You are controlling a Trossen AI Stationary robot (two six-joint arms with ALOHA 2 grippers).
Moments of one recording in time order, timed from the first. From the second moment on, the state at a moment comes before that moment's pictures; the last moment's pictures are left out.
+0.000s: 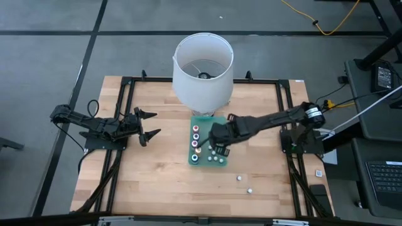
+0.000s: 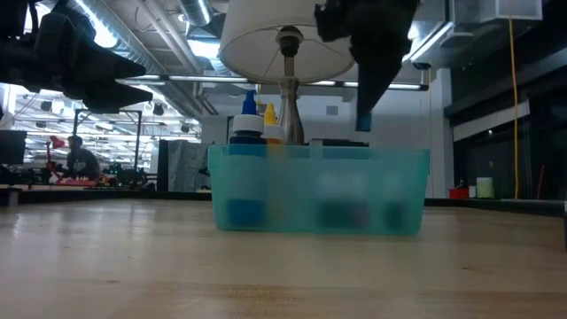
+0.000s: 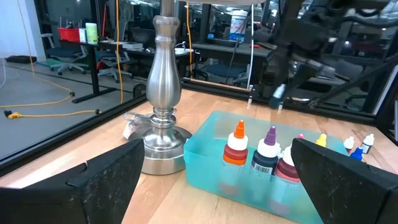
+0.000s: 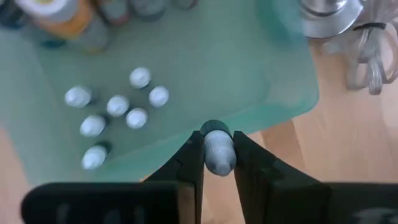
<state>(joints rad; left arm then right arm) -0.28 0.11 0.01 0.08 -0.63 -0.14 0.19 1.80 1.52 -1.10 0.31 0.49</state>
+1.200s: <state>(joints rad) -0.28 0.11 0.01 0.08 -0.63 -0.14 0.13 1.89 1.33 -0.75 0.35 0.30</state>
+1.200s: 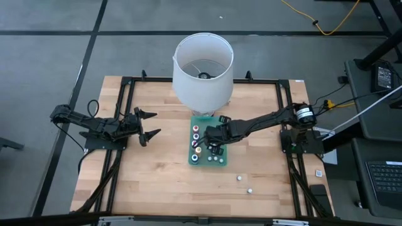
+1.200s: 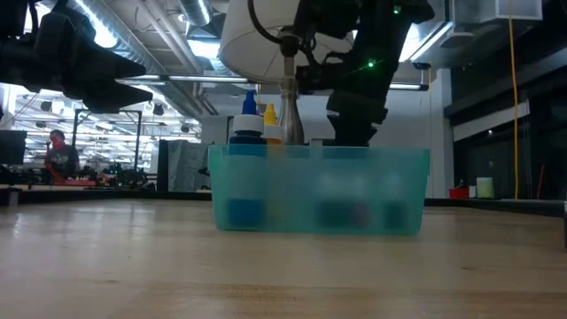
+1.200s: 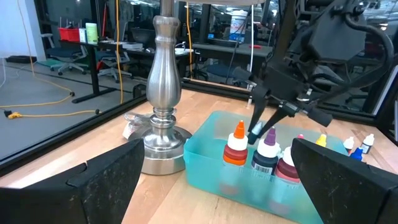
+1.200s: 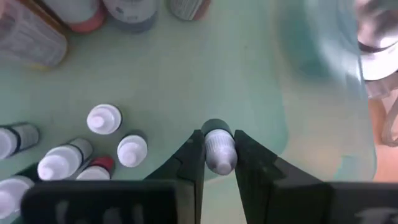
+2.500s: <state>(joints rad) -0.28 0.11 0.01 0.08 -0.63 -0.14 0.07 1.95 1.29 -0.67 0.26 0.21</state>
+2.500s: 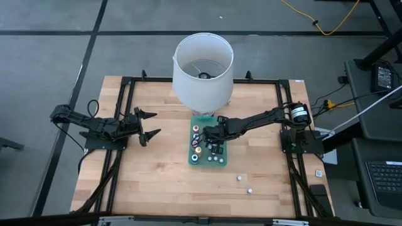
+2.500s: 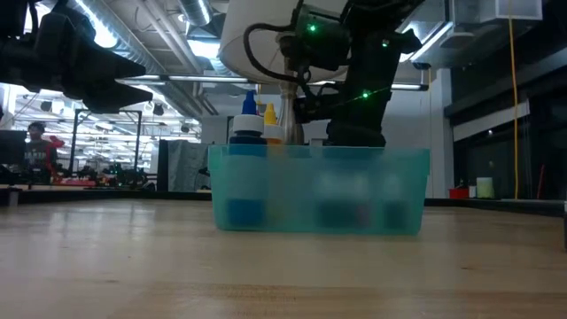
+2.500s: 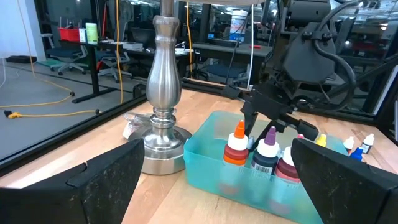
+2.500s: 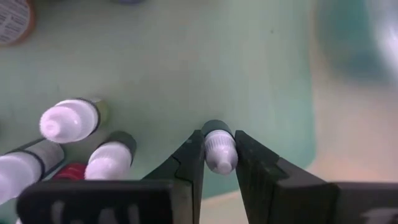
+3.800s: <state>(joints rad) -0.28 0.11 0.01 0.08 -0.63 -0.14 0.07 1.80 1.30 -0.71 0.33 0.25</state>
